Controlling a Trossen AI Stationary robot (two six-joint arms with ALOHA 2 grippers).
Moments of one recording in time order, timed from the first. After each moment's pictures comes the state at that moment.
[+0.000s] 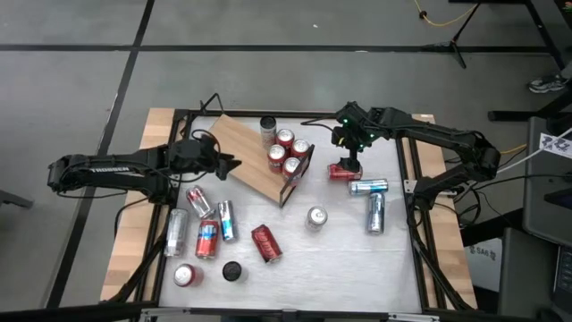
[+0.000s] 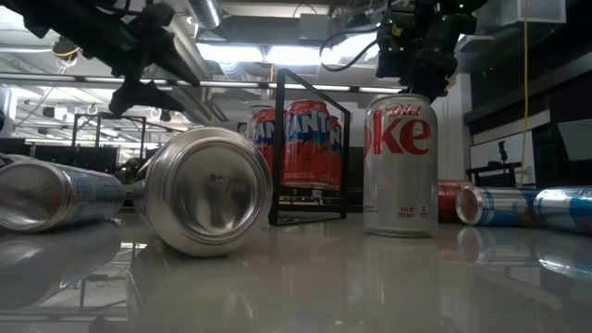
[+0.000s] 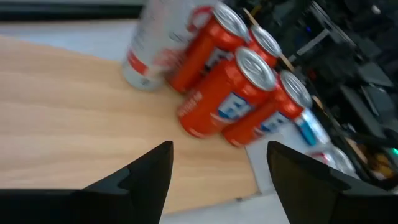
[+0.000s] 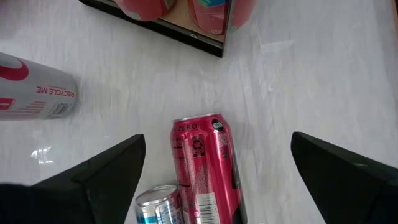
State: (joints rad) left arm 0.19 0.71 0.51 -0.27 -0.22 -0.80; right arm -0.47 1.43 1.19 -0.92 -0.22 -0.31
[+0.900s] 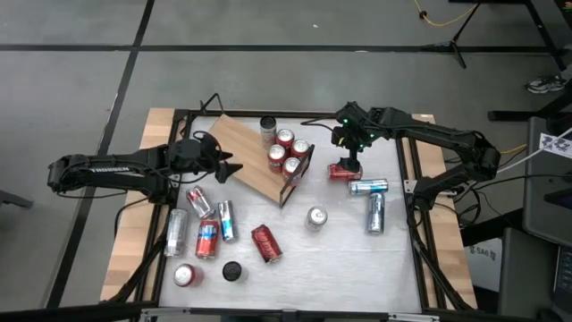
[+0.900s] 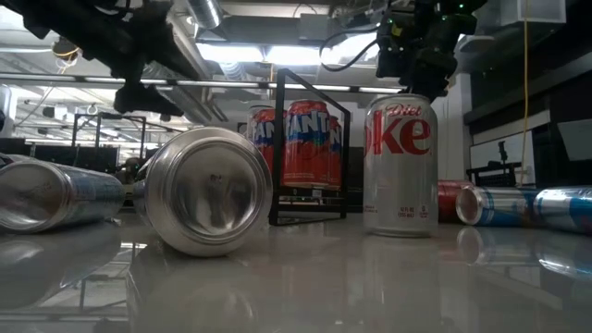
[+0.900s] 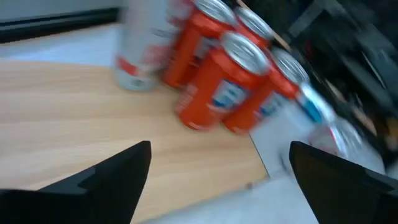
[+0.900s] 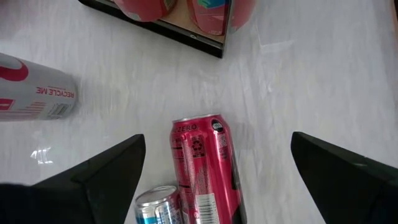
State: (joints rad) left arm 0.19 0.71 0.51 -0.28 -0.14 -0.64; right arm -0.47 1.43 1.19 -0.92 -0.22 -0.31
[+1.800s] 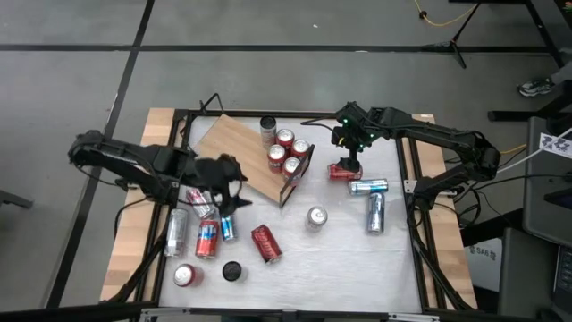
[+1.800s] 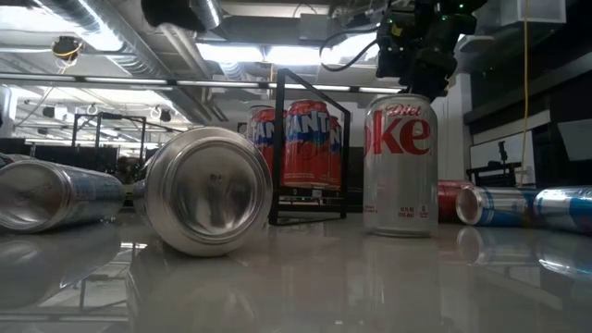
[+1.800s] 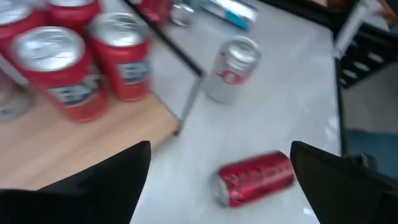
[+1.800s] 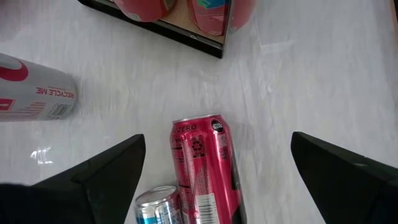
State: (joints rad) left arm -0.23 1.16 1.15 -0.73 -0.20 -0.51; right arm -0.46 1.43 1.19 -0.92 -0.22 -0.31
